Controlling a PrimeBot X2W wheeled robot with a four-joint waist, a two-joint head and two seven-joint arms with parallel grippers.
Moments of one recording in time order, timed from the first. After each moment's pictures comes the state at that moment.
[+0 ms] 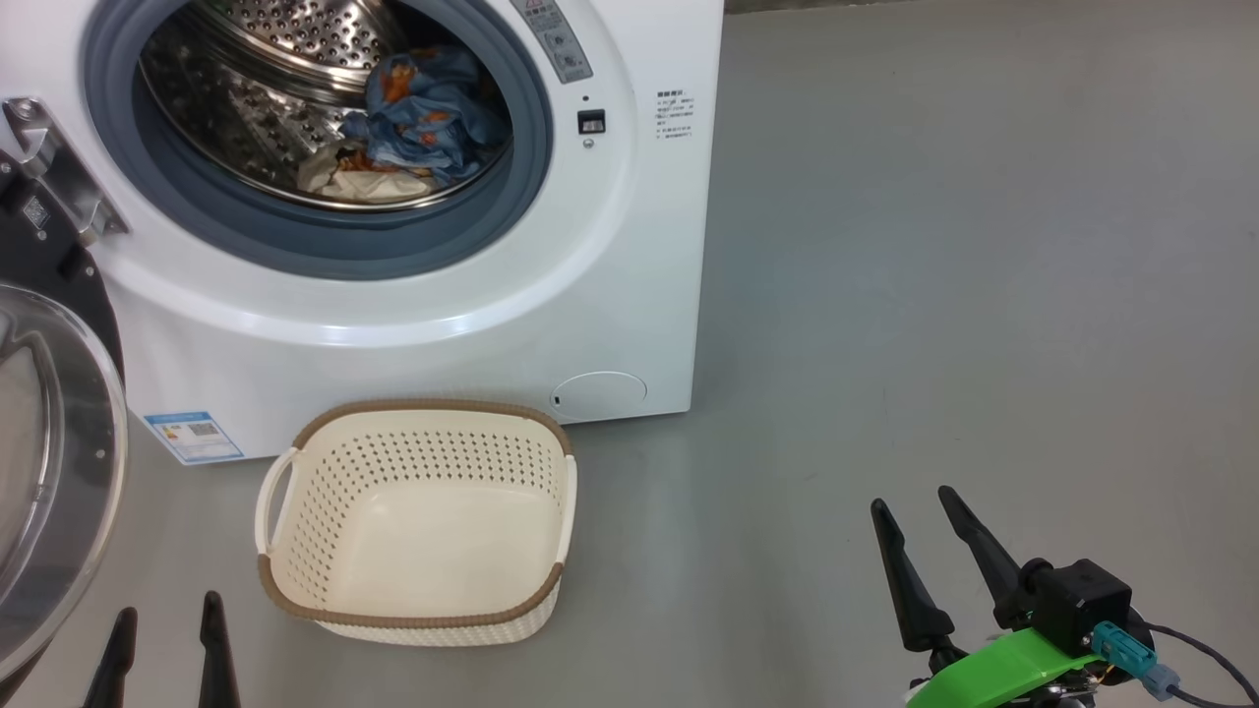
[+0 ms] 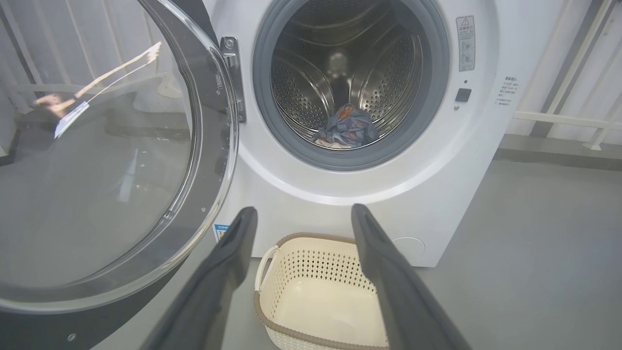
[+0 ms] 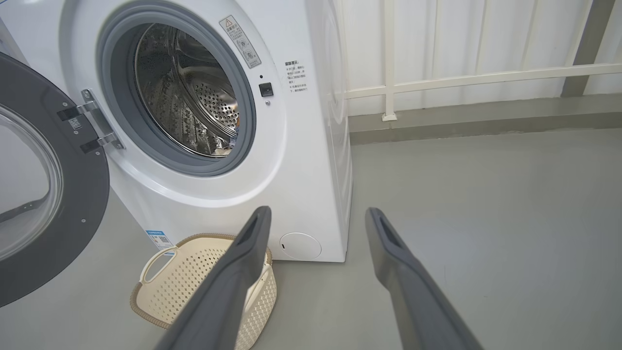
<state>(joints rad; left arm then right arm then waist) 0.14 0.04 0.20 0.06 -0.19 -0.11 -0.26 -0.06 -0.05 0.08 0.22 0.22 0.13 -0.26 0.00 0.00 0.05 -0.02</state>
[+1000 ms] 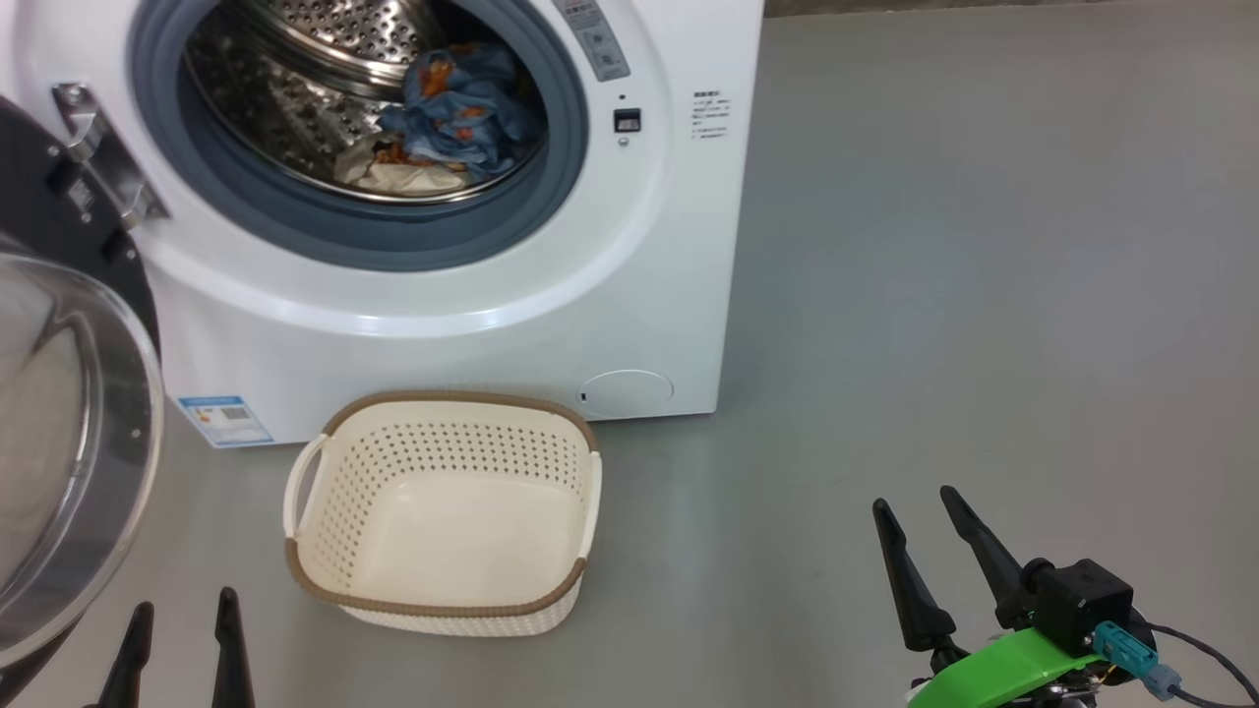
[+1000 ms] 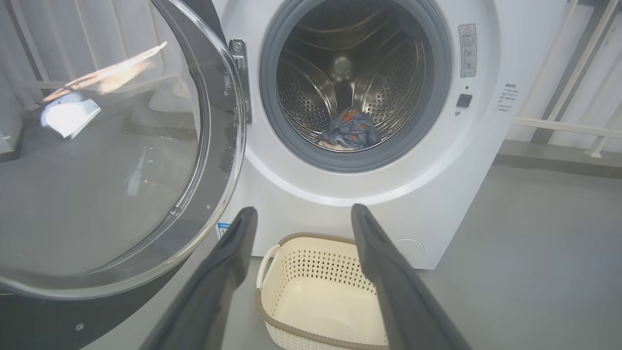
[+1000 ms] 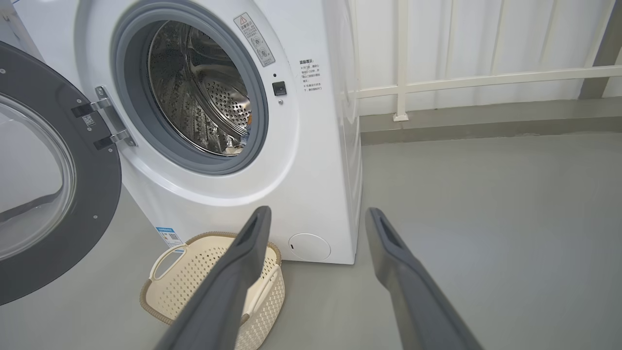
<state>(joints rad) 0.14 0.04 0.18 0.05 -0.21 -0.12 -0.26 -0.06 -0.05 0.07 0.22 0.22 0.13 -0.26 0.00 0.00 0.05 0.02</state>
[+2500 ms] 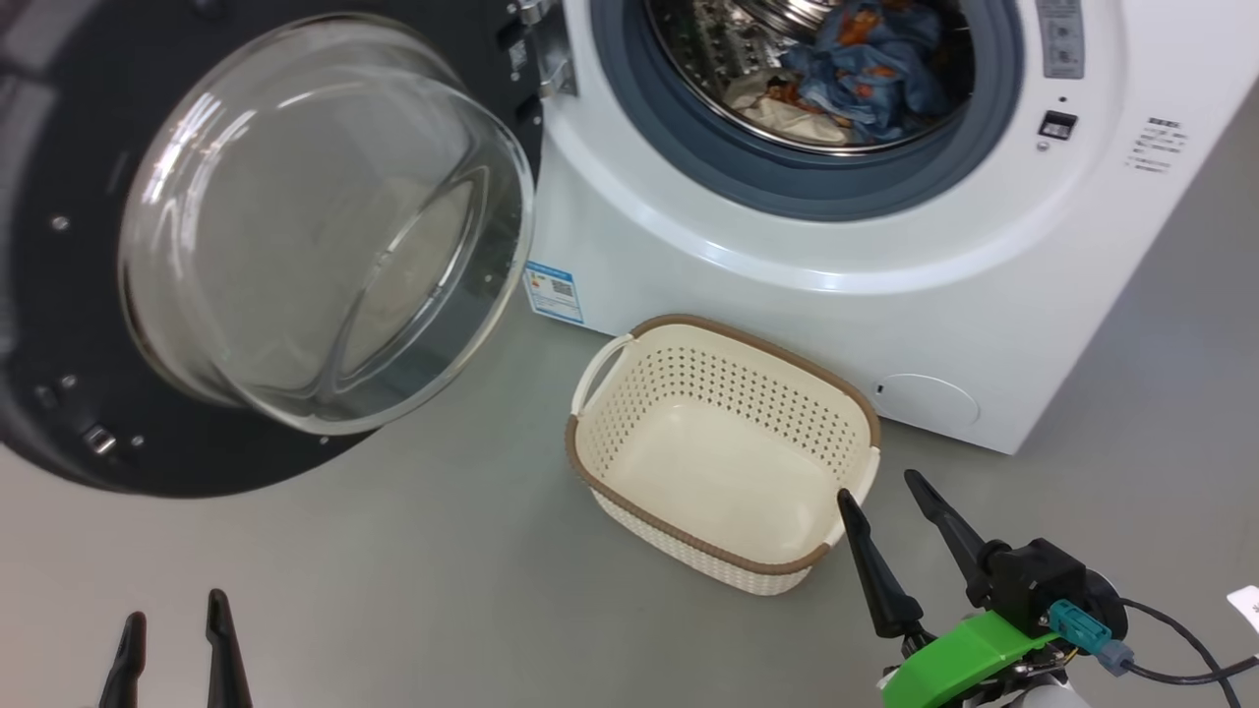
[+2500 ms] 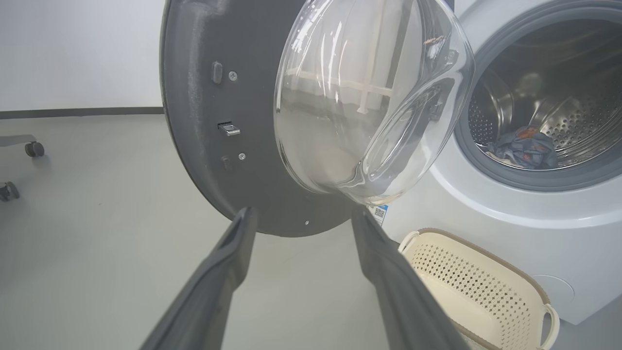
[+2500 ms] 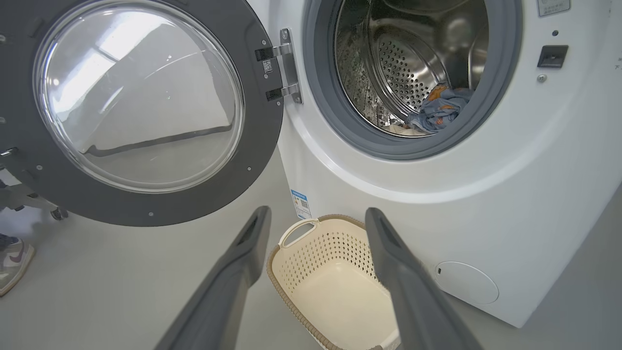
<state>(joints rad) 0.14 0.04 0.15 0.06 -0.29 -0.01 -0.26 -0.11 -0.05 0.12 0.25 0.15 0.13 -0.26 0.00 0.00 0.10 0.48</state>
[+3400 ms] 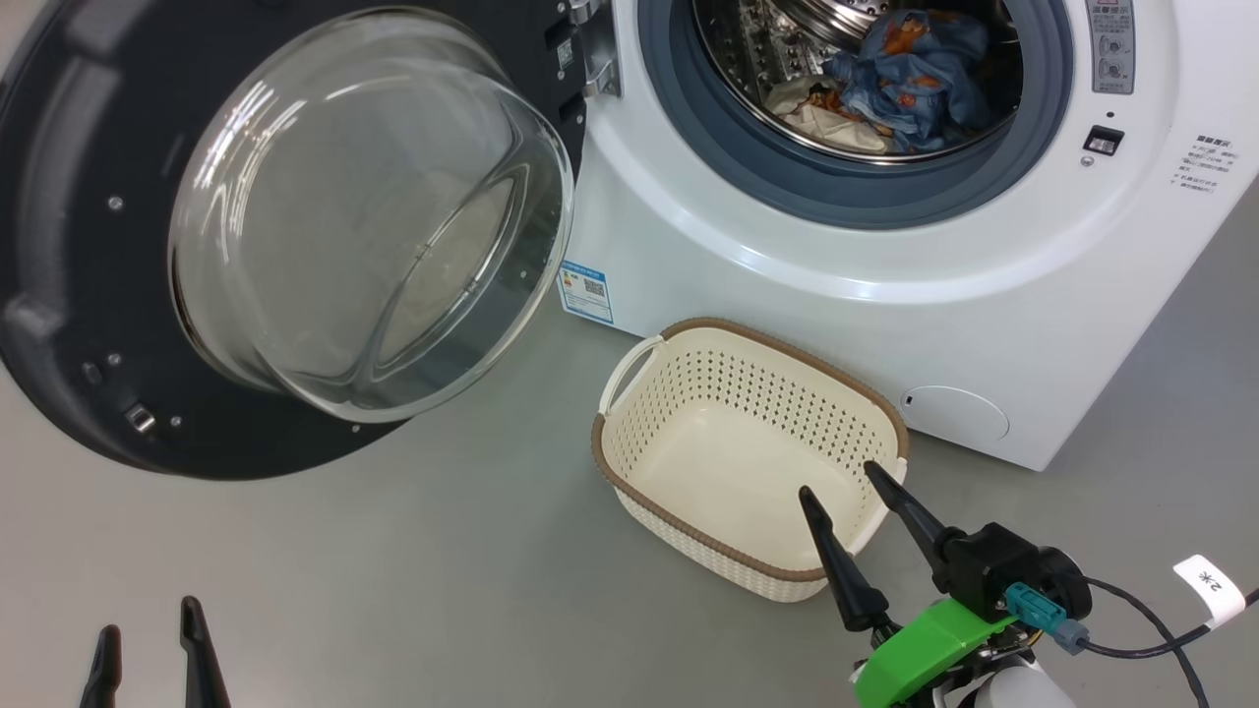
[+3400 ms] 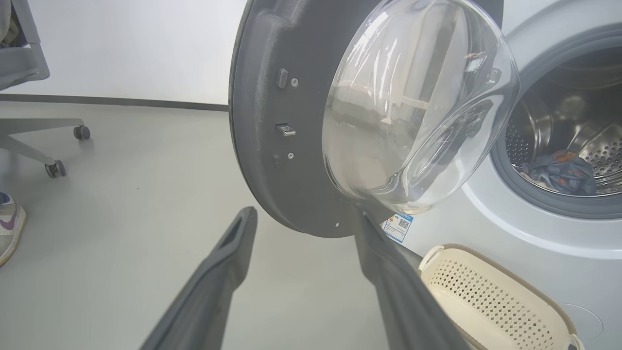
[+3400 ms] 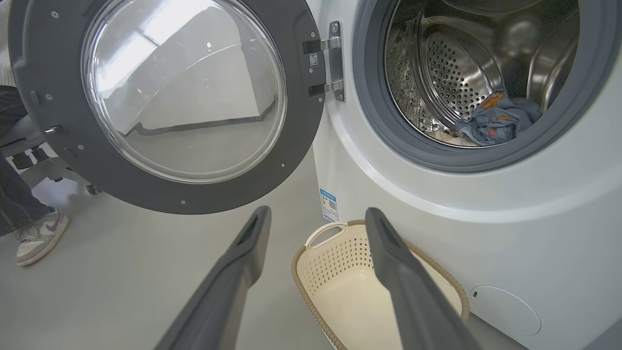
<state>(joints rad) 0.15 0.04 0.17 0.05 -0.34 0.03 -0.26 -0.17 -0.06 0.19 0.31 0.13 0.13 -0.26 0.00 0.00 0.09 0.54</state>
